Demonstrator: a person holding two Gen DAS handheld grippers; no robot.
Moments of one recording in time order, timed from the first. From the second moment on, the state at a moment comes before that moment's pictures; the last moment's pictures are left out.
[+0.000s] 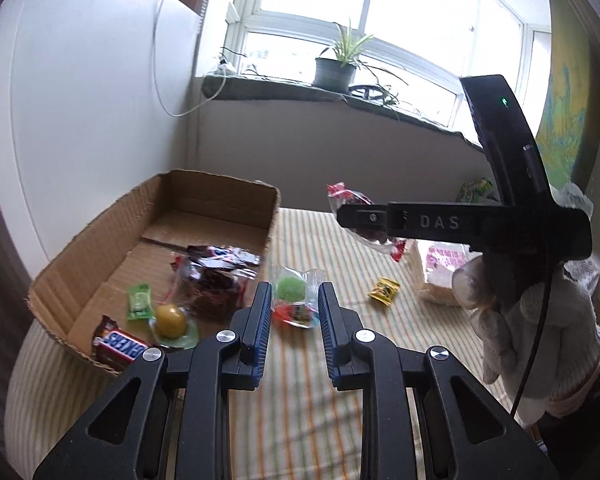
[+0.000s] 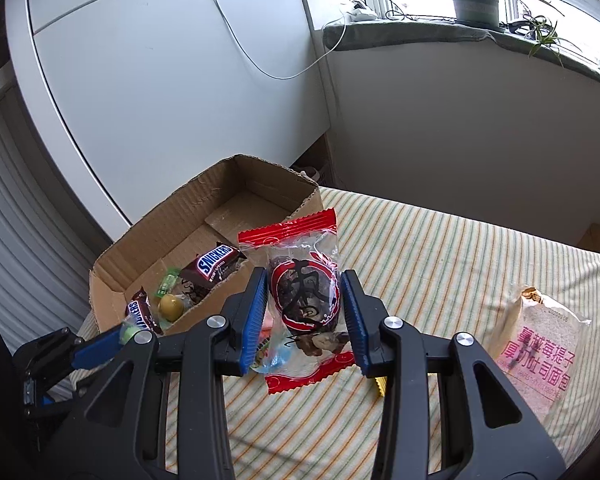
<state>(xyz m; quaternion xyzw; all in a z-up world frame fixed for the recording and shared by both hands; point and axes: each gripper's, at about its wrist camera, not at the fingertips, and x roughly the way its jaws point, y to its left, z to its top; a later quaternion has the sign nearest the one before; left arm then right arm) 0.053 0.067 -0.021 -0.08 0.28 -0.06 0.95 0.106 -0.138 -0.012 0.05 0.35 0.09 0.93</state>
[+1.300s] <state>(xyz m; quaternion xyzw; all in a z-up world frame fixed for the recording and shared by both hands) 0.096 0.158 -0.029 -0.14 0.29 0.07 0.95 0.178 -0.045 -0.027 0.04 0.35 0.11 0.93</state>
